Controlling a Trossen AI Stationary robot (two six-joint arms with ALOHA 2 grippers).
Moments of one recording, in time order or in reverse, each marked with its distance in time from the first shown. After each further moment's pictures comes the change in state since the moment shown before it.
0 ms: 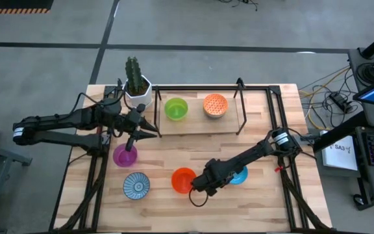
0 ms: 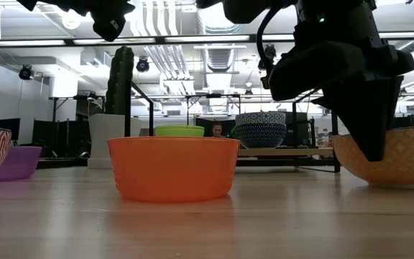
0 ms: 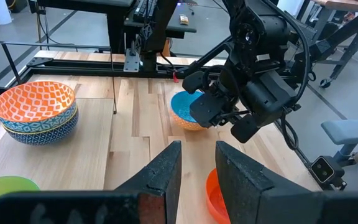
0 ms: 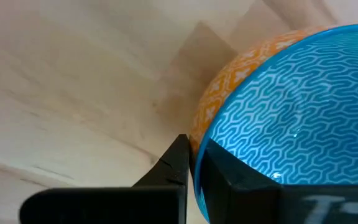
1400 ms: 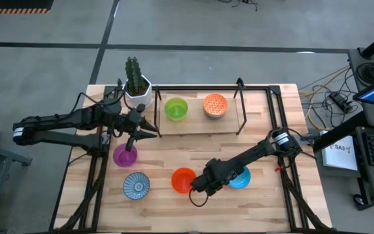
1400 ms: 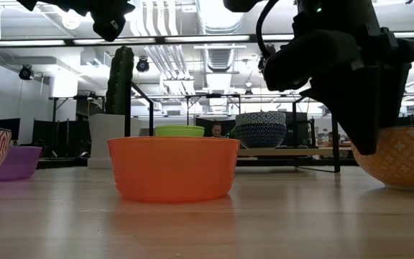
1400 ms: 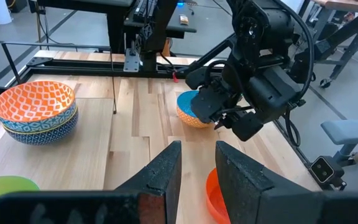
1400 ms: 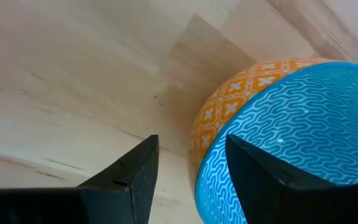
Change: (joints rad) left arm 0.000 0.000 0.000 0.000 0.000 -0.001; right arm 0.003 0.000 0.033 -0.029 -0.008 0.063
